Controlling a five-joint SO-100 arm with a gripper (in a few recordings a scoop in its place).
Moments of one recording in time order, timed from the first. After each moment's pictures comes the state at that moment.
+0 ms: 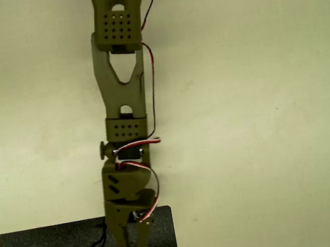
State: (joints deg) arm 2.5 10.2 21.0 -4.2 -79.3
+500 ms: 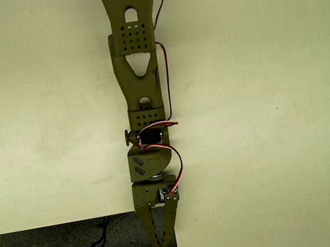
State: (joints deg) arm -0.4 -3.3 15.6 -22.1 -86.1
